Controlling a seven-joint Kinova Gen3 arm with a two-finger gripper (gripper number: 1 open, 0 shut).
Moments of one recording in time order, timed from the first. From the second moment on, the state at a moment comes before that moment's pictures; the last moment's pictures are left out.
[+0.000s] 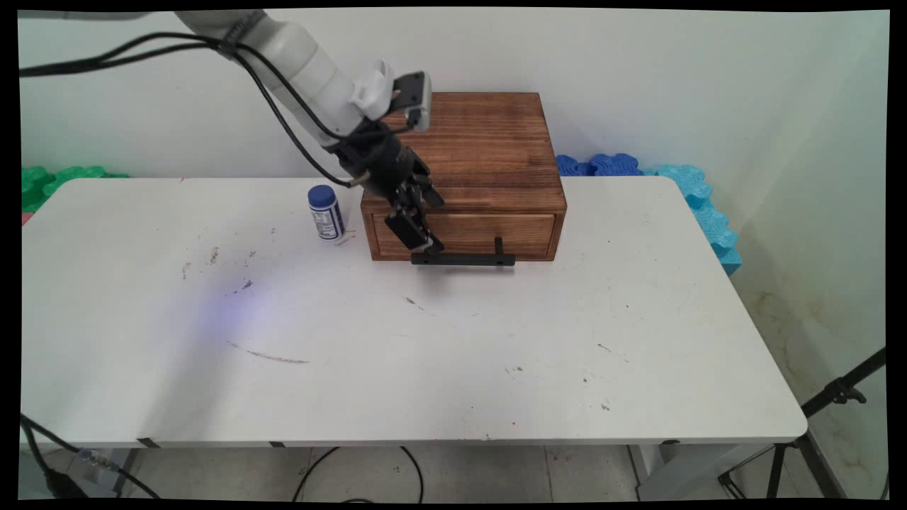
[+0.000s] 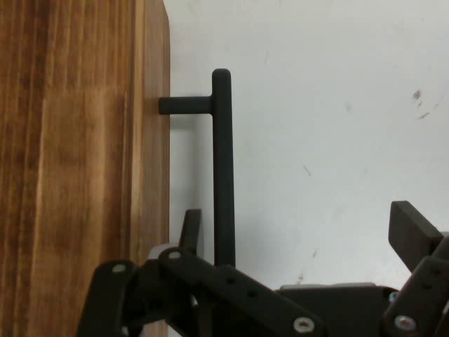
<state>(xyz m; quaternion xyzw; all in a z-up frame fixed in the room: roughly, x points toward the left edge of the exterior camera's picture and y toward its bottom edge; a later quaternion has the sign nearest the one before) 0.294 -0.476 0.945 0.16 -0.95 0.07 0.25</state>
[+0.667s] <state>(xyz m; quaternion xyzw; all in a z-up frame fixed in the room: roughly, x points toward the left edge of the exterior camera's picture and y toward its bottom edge) 0.267 -0.479 0.900 0.15 -0.96 0.08 0.21</state>
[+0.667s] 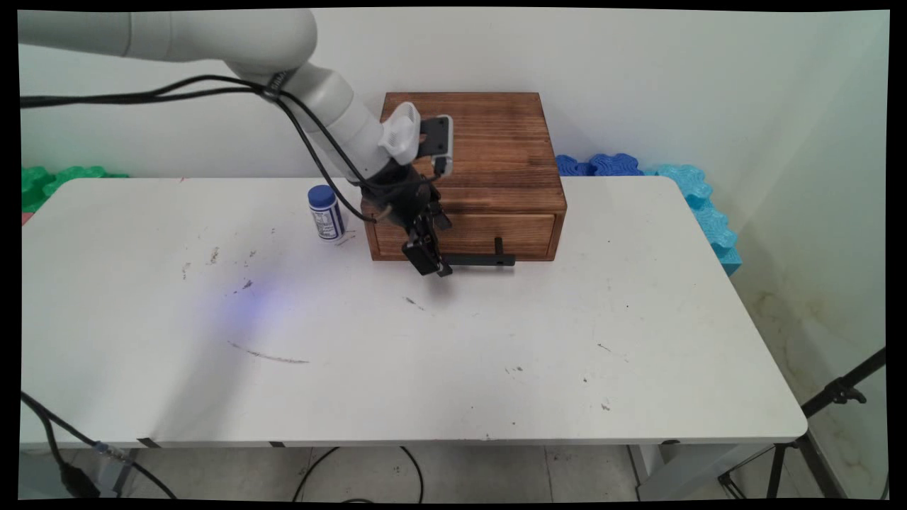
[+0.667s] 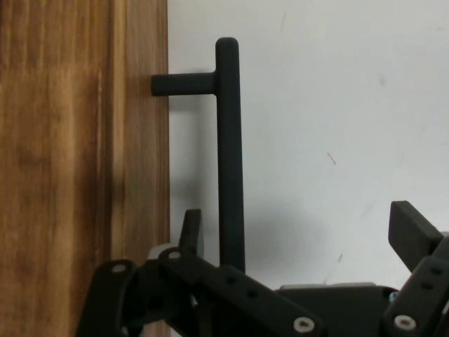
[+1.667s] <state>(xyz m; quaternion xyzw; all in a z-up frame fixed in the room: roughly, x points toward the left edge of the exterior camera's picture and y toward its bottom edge) 0.242 -0.489 0.855 0.18 -0.96 0.08 0.19</state>
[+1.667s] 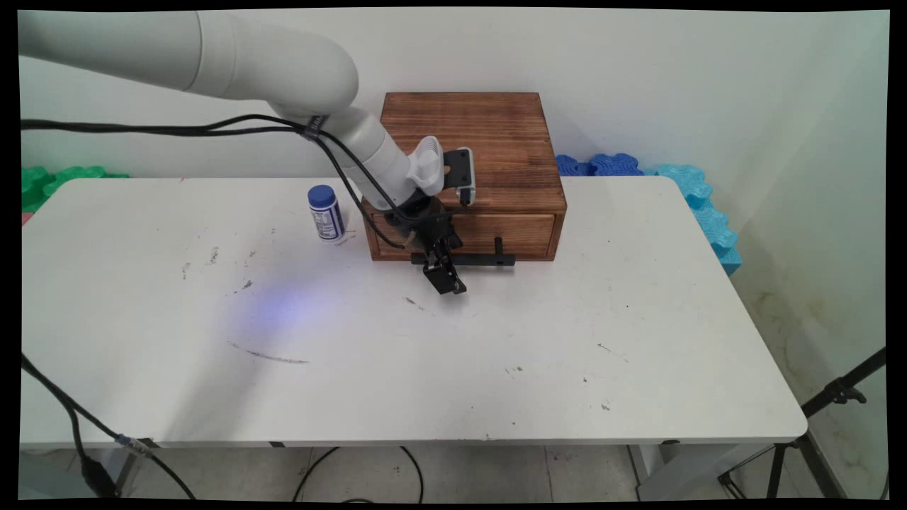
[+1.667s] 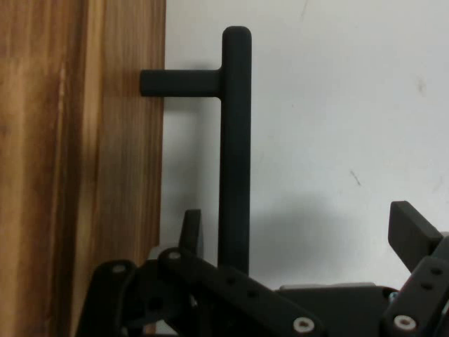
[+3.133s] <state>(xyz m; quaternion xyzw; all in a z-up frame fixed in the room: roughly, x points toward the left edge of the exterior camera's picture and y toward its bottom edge) 0.223 -0.490 0.830 0.18 -0.96 0.08 0.19</state>
